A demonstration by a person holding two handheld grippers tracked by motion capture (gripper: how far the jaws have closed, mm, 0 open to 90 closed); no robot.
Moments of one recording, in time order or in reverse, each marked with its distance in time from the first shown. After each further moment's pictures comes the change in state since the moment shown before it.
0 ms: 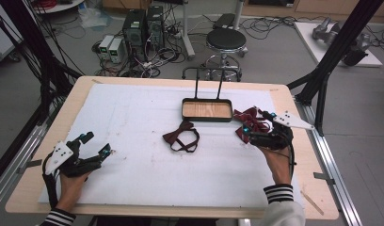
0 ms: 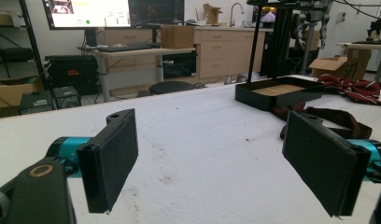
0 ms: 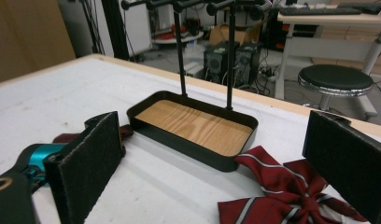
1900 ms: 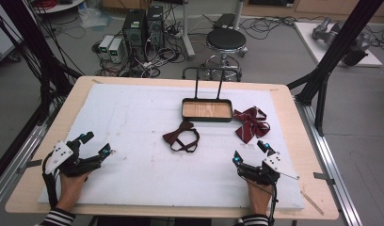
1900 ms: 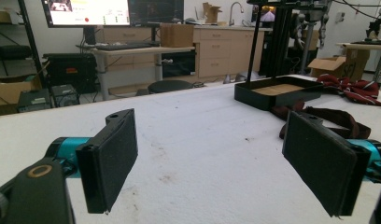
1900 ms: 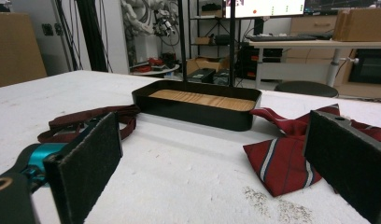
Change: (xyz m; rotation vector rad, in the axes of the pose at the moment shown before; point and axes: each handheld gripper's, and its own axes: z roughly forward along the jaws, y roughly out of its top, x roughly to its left) left arm 0.001 0.000 0.000 0.005 -0.002 -0.008; right arm 0.055 -0.100 -0.021 -0.185 -0.126 0.014
